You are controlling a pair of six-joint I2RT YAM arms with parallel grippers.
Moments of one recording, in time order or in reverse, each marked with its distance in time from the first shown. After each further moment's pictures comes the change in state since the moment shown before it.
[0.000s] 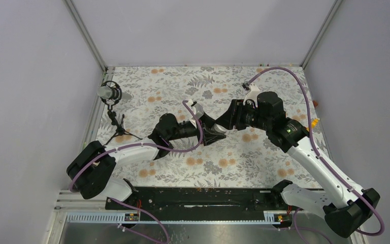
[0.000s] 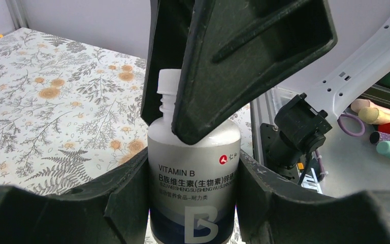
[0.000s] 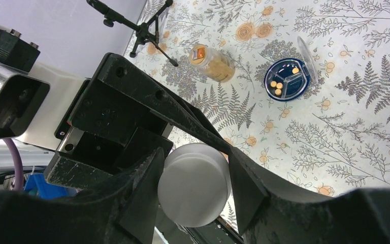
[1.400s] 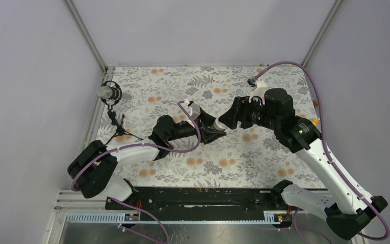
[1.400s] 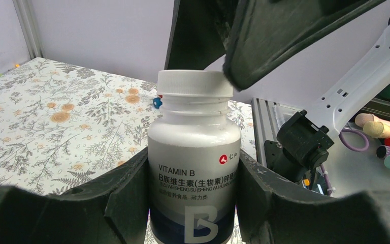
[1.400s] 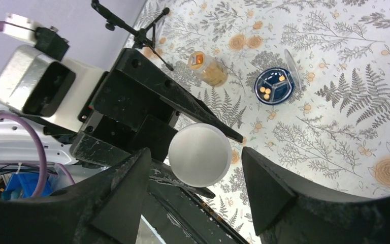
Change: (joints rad) left arm -0.006 0.013 -0.018 0.136 -0.025 -0.019; right arm 0.015 -0.036 0.146 -0.155 0.056 -0.076
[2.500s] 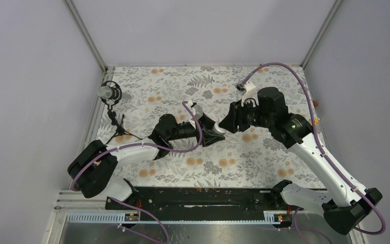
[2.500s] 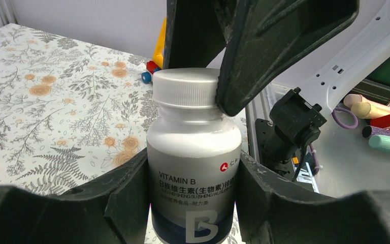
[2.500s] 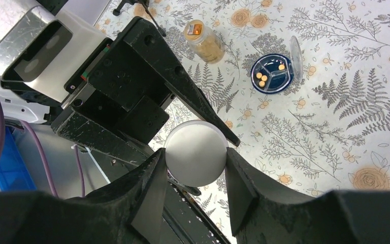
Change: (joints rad) left arm 0.010 0.002 0.001 -0.092 0.061 0.003; right arm -0.005 0.068 -0.003 -0.049 -0.113 -0.208
